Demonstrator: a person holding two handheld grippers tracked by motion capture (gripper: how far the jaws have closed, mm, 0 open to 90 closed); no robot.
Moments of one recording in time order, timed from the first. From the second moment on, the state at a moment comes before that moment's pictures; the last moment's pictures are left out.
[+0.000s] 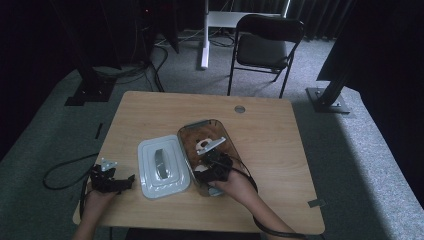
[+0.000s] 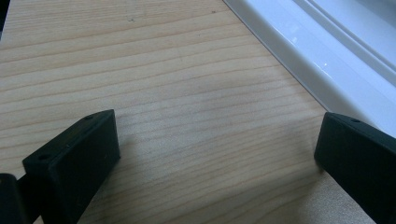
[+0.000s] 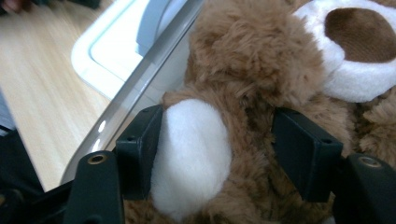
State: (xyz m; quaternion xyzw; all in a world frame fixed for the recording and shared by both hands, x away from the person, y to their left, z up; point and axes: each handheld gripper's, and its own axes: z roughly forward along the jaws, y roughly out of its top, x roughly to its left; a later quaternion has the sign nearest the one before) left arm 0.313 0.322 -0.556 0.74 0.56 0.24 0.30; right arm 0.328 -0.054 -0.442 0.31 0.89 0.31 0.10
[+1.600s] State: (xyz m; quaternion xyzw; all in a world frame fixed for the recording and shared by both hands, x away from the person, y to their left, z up) left arm 0.313 0.321 -0.557 0.74 0.56 0.24 0.30; right arm 0.335 -0.038 -0.441 0.24 0.94 0.24 0.07
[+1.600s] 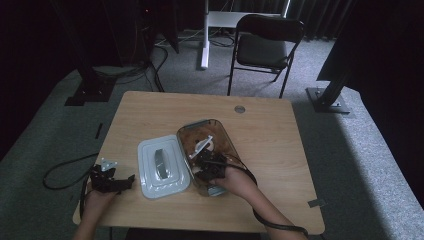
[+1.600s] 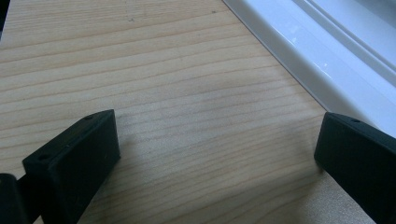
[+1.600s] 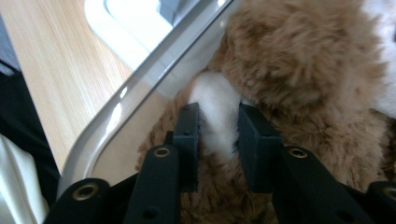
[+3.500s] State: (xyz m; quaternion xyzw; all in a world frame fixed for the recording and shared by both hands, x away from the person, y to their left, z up) left arm 0.312 0.321 -0.557 0.74 0.56 0.24 0.30; right arm 0.354 -0.202 -0.416 0.46 0.77 0.42 0.15
